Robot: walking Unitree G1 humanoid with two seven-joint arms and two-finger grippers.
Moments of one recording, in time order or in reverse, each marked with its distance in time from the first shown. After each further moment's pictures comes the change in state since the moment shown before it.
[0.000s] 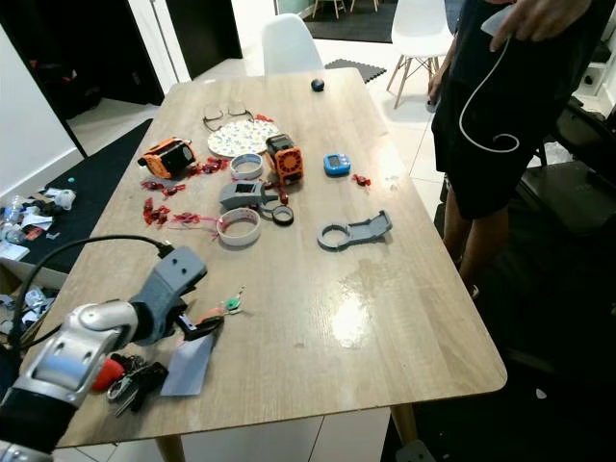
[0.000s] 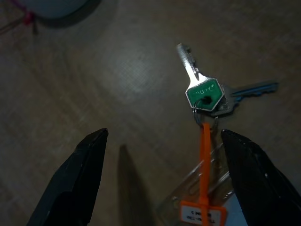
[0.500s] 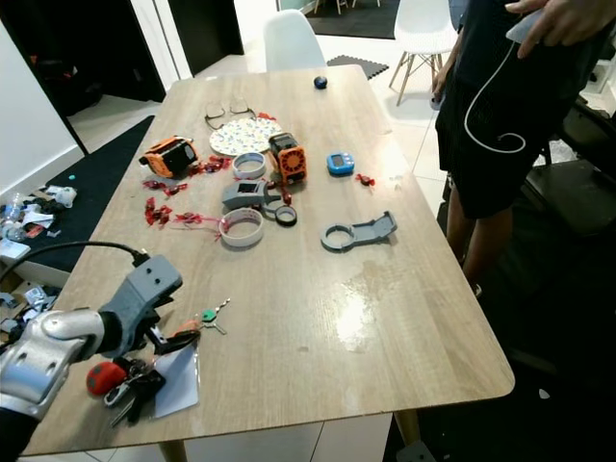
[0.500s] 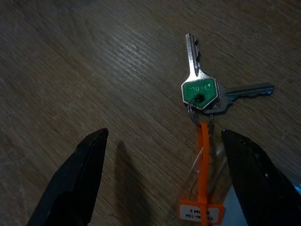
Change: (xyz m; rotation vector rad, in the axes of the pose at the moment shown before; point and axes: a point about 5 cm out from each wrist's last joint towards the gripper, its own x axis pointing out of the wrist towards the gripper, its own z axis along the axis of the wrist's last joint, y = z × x) left arm -0.022 0.005 -0.018 -0.029 0.059 -0.055; right arm 0.000 -0.001 -0.001 -0.001 0.002 -0.001
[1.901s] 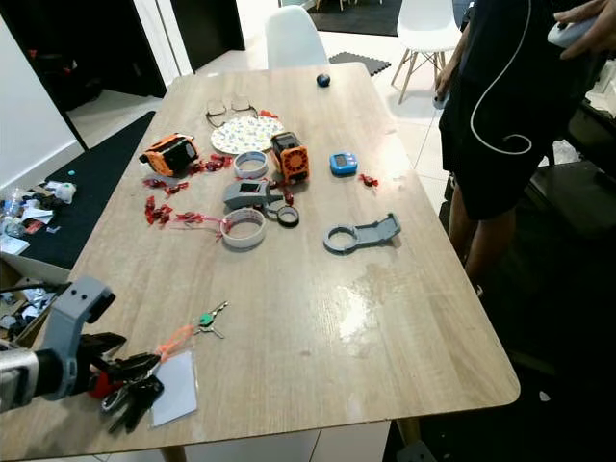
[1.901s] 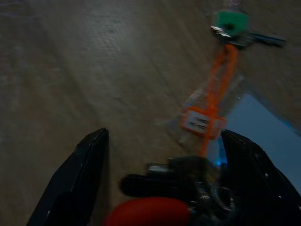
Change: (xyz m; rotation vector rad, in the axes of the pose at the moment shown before) left arm -0.043 -0.010 -0.043 -0.364 0.009 -0.025; right arm 0.000 -0.002 0.000 -0.011 0.001 0.000
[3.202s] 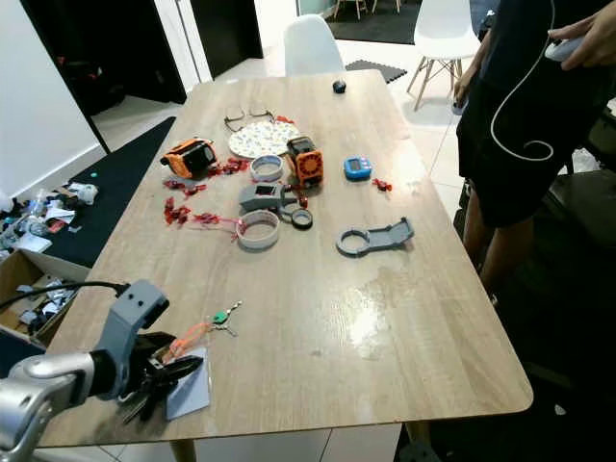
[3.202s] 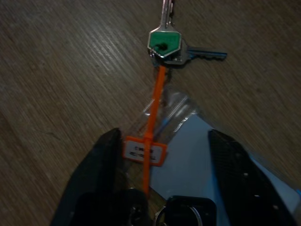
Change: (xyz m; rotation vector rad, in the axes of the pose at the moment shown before) left arm 0.036 -0.037 0.010 0.092 -0.024 -0.067; right arm 0.000 -0.005 0.001 -0.005 -0.002 -0.008
